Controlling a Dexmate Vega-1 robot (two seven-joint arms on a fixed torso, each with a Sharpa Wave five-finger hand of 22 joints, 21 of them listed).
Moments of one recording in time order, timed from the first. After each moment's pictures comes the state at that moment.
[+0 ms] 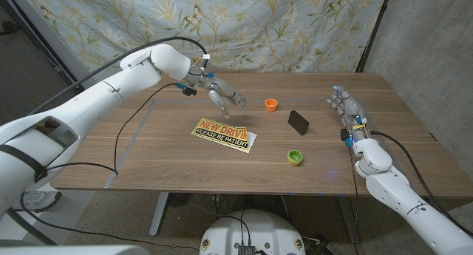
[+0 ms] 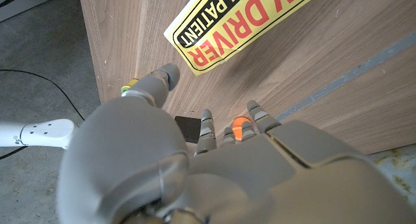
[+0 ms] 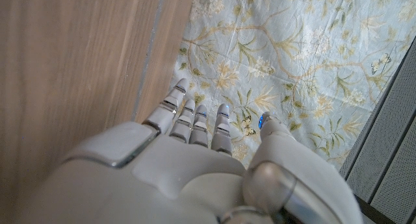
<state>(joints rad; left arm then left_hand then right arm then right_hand) 0.21 0.77 0.78 -1.56 0.14 -0.24 -1.02 0.98 0.00 0.63 -0.17 0.41 0.17 0.07 0.20 0.22 -0.17 0.08 0.20 0.21 -0.17 0.13 0.17 0.17 0.04 0.08 0.19 0.18 -1.13 -0.61 -0.22 -1.54 0.62 0.39 -0.21 0.41 0.16 0.31 -0.03 0.17 0.27 -0.01 0.18 0.19 0.13 0.09 0.19 0.20 0.11 0.04 0.20 0.25 0.36 0.03 0.19 0.17</state>
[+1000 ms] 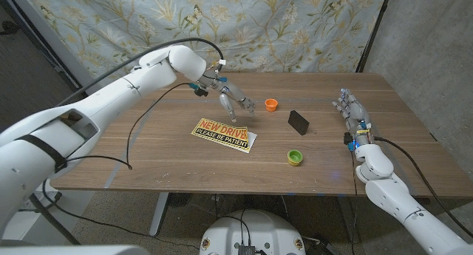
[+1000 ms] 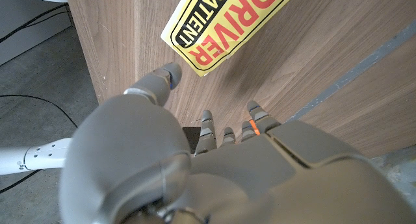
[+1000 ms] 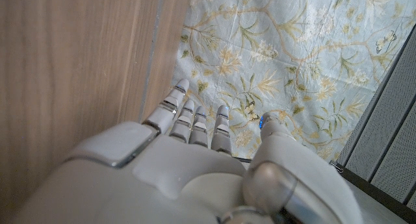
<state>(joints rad) 0.15 0.67 0.87 -1.46 0.23 -0.32 -1.04 1.01 0.01 0.63 -0.17 0.41 0.16 0.06 0.20 0.22 -0.17 0.08 0.20 0.21 -0.17 0.13 0.17 0.17 0.04 0.08 0.19 0.18 -1.14 -0.57 -0.20 -1.48 0.64 0.46 -0.21 0.40 0.16 0.31 -0.03 0.17 0.26 -0.01 0.18 0.19 0.11 0.09 0.19 0.20 0.11 0.05 0.20 0.25 0.35 0.03 0.19 0.17</state>
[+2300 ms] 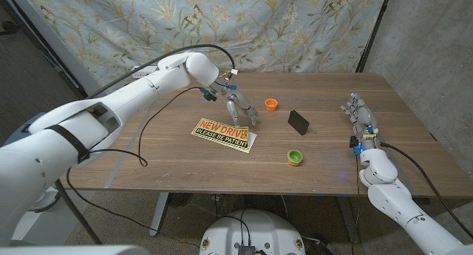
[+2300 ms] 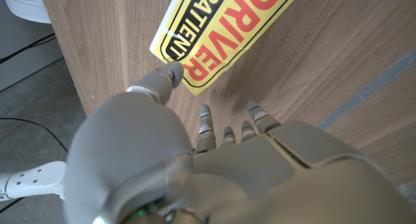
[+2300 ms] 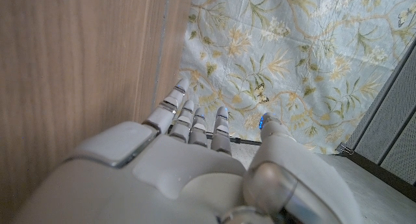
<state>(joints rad) 0.09 0.54 0.96 -1.26 0.32 -0.41 -1.05 1.05 0.02 0.60 -0.17 0.41 0.27 0.08 0.25 0.24 -0.18 0.07 0.21 0.21 -0.17 0.12 0.18 0.17 0.05 0.07 0.20 0.18 -1.16 -0.55 -0.16 -1.44 0.66 0.49 -0.22 0.39 0.16 0.31 -0.04 0.17 0.25 -0.02 0.19 0.19 0.08 0.09 0.19 0.20 0.10 0.06 0.21 0.25 0.35 0.03 0.19 0.17</state>
